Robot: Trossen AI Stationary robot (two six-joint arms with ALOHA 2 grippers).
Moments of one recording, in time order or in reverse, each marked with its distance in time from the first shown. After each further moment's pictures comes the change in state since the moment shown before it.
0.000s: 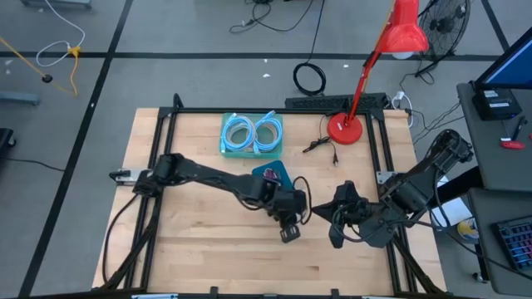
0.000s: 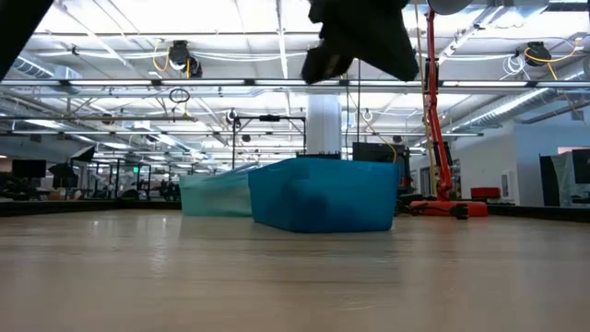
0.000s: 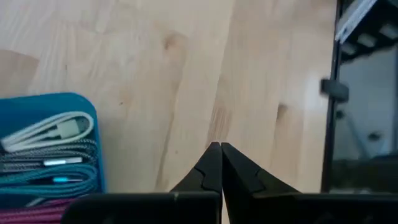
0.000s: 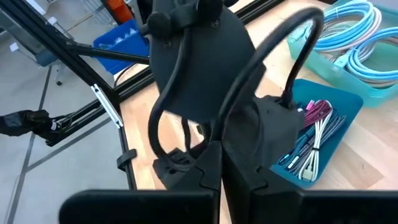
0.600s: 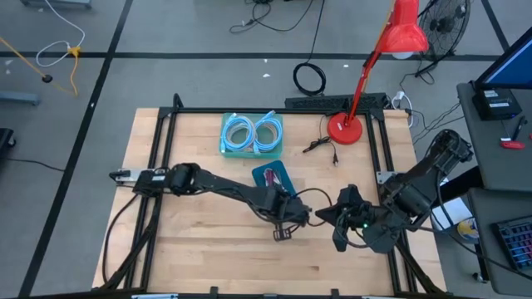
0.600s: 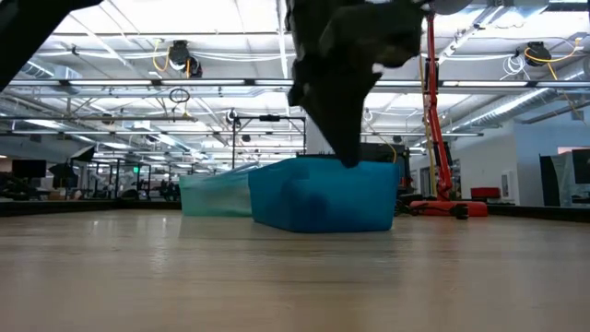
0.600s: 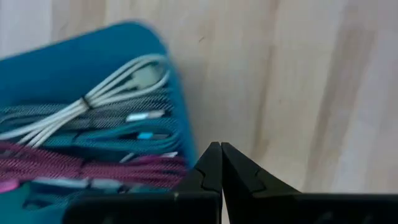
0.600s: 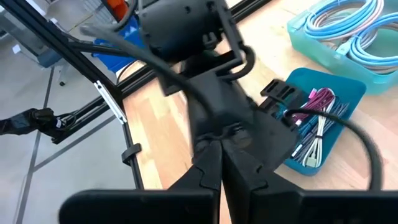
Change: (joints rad) left arm -0.032 0.205 0.218 -0.387 -0.254 0.158; right arm 0.048 0.001 0.000 -0.043 0.012 0.084
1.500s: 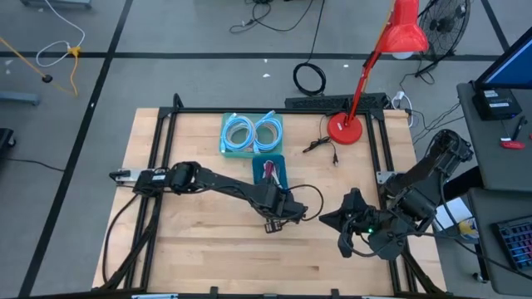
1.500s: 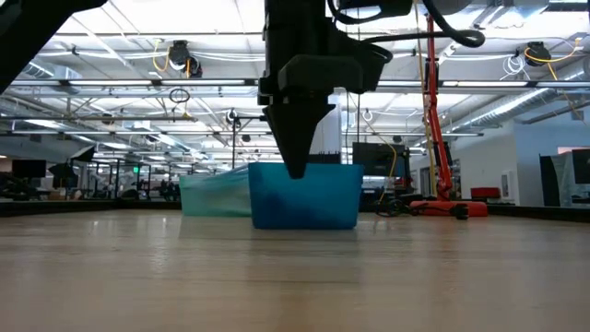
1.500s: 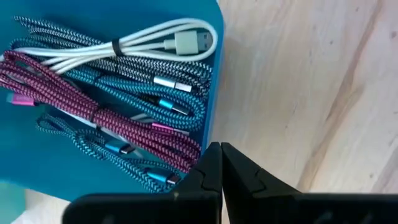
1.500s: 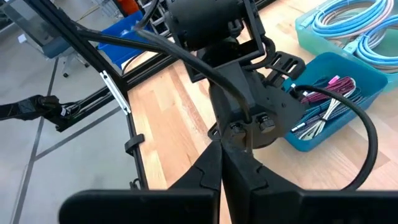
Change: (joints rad) left arm 0.022 -0.002 -0.029 -0.232 -0.061 -0.076; right arm 0.056 0.000 0.000 -0.017 0.022 0.004
